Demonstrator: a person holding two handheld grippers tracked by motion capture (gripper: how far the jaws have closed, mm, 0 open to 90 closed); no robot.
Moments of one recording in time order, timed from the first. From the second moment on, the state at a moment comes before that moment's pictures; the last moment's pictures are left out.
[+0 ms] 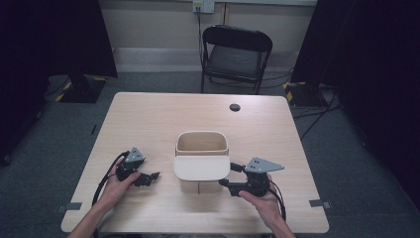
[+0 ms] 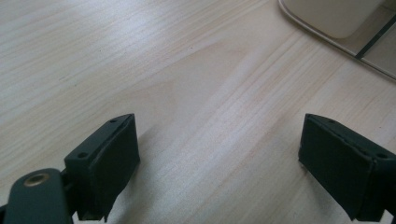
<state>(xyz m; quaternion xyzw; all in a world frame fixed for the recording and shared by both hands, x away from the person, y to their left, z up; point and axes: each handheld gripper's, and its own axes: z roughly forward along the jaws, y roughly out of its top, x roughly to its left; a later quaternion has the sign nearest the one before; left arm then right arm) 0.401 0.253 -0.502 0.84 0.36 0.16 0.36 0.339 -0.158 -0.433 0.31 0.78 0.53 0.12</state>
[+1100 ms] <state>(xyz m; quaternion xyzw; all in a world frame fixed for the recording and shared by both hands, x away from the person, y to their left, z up) 0.401 0.254 -0.501 0.84 0.36 0.16 0.36 0.344 -0.161 -0.425 0.31 0.77 0.53 0.14</state>
